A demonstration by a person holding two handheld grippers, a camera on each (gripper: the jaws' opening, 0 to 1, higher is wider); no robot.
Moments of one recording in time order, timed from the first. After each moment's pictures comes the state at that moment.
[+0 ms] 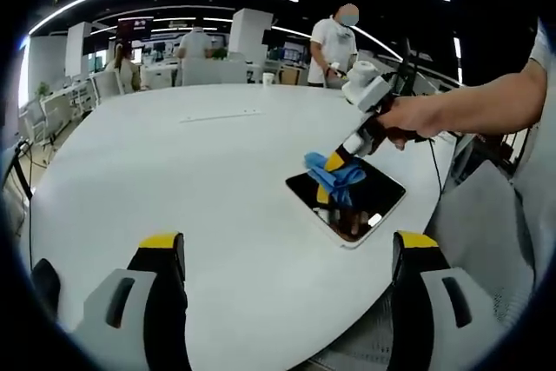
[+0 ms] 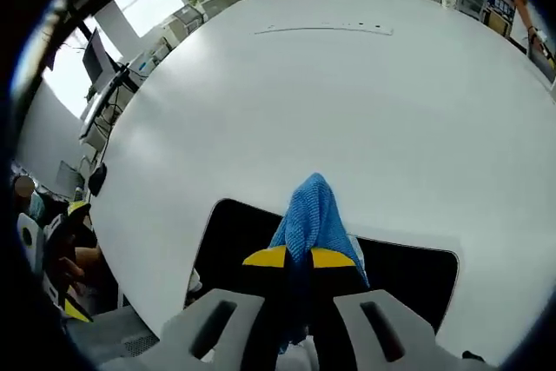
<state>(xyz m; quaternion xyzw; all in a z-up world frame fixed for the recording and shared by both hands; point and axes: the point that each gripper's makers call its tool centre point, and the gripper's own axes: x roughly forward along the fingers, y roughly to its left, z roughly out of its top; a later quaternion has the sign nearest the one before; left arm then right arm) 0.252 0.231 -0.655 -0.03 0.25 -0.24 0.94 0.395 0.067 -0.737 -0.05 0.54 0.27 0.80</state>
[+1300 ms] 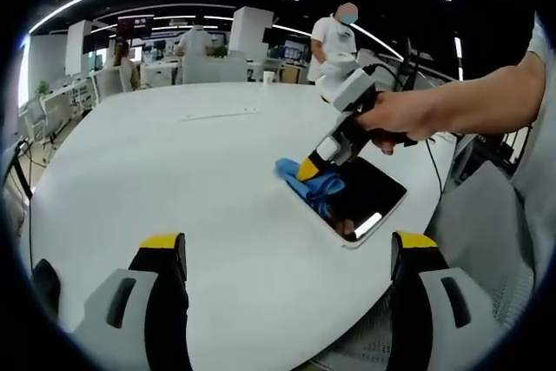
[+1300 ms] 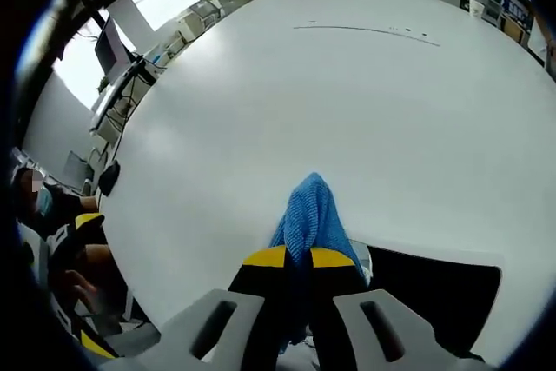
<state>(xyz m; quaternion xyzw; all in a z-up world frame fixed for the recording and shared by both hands) 0.255 0.232 -0.657 -0.03 0.25 -0.24 0.94 0.385 0.126 -0.737 -0.05 0.53 0.30 0.79</state>
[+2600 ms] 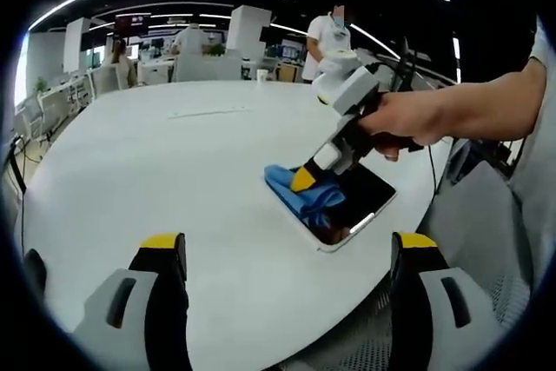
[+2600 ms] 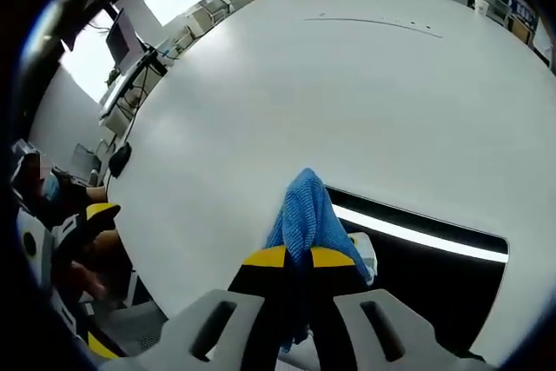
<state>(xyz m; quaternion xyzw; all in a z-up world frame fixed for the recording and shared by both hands) 0.243 0.196 -0.659 -0.04 0.25 -0.25 0.94 0.349 0.117 -0.736 -0.06 0.54 0.32 0.78</state>
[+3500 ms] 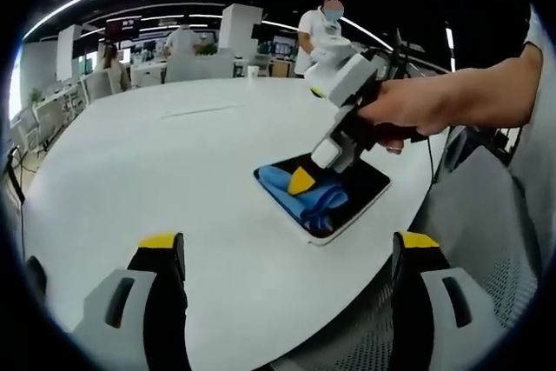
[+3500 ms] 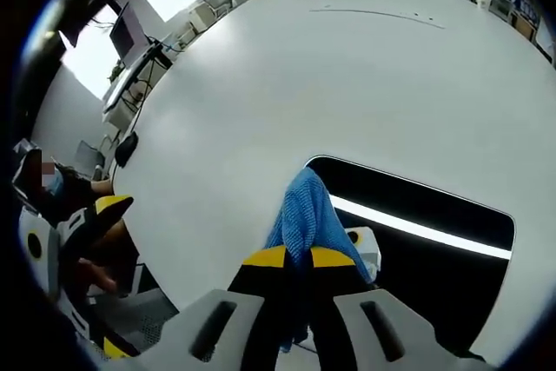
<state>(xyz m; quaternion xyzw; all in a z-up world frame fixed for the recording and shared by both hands) 0.238 0.180 -0.665 -0.01 0.25 -0.26 0.93 0.327 0.114 -0.736 -0.05 0.55 0.33 0.76</state>
